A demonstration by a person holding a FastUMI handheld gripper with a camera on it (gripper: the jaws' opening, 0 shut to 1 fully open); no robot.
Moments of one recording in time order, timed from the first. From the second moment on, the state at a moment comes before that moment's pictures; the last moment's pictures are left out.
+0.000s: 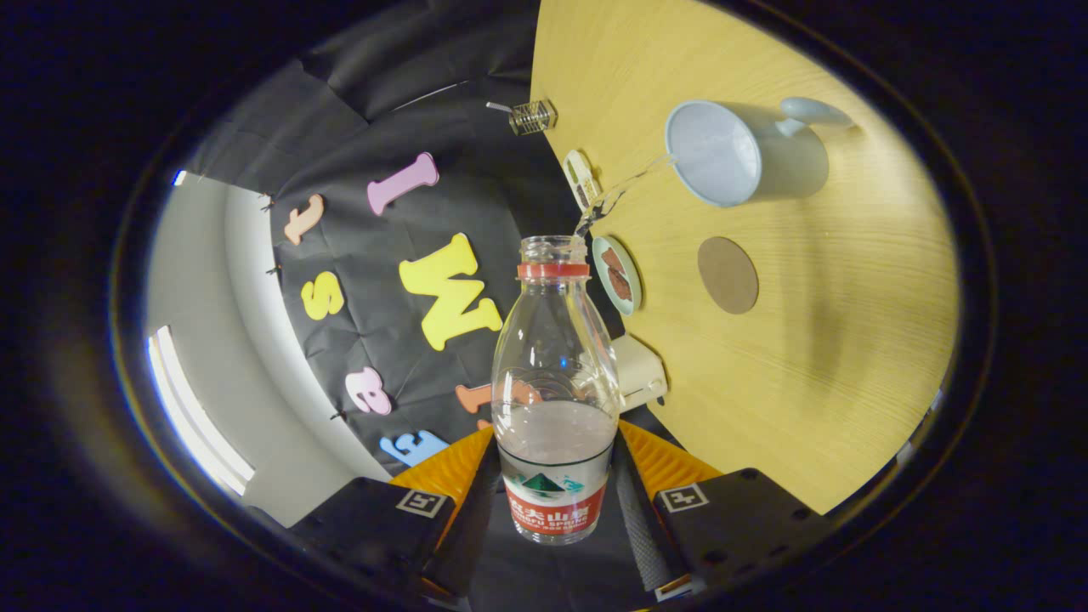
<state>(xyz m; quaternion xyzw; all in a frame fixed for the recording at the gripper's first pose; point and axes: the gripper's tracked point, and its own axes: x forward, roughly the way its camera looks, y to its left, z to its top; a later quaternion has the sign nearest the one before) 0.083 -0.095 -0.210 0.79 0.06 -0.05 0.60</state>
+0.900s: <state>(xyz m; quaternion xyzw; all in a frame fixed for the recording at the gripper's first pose) 0.085 -0.100 -0.198 0.82 0.05 -0.05 0.57</state>
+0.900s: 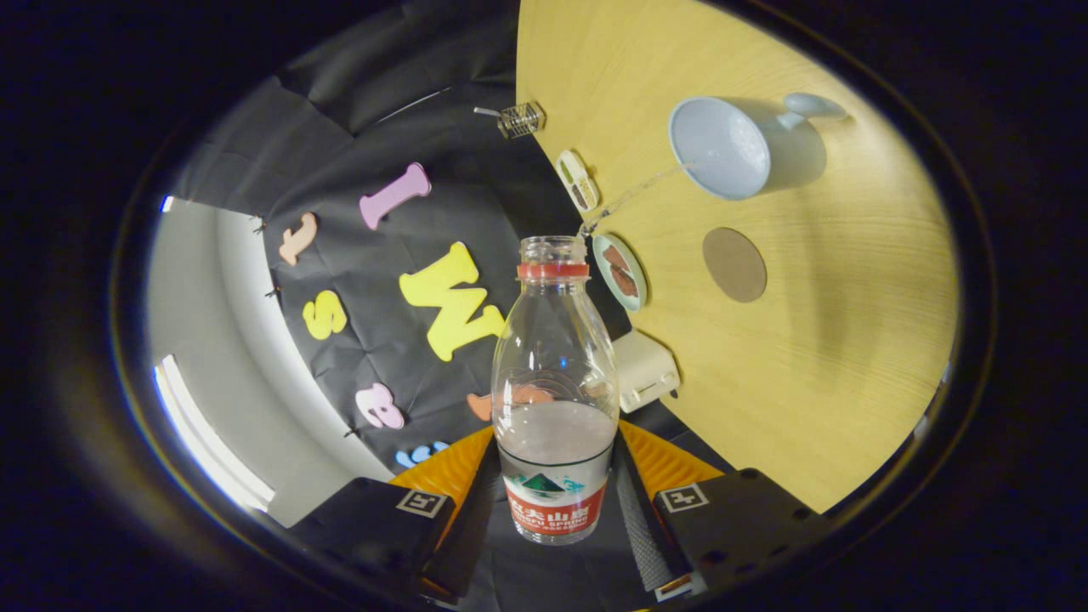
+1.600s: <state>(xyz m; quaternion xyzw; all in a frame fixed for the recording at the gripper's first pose) 0.093 -0.105 -0.183 0.85 0.04 -0.05 0.53</state>
